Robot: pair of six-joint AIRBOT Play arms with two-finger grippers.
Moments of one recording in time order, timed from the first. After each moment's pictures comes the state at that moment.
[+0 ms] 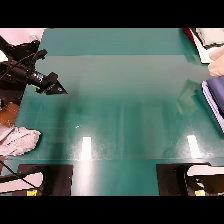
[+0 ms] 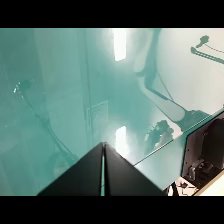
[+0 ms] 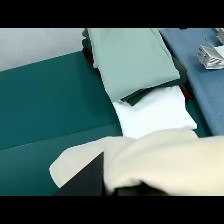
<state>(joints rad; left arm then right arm) 0.08 -1.38 1.38 0.87 -1.53 -1.44 -0.77 -1.56 1.99 -0.87 1.03 1.09</state>
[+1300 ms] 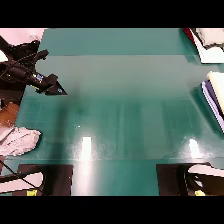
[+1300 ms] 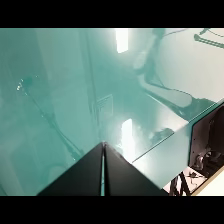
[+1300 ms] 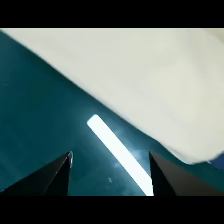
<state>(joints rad) 0.08 -1.38 1.38 0.87 -1.56 -1.38 -0.99 -1.41 1.82 -1.15 1.69 1.57</state>
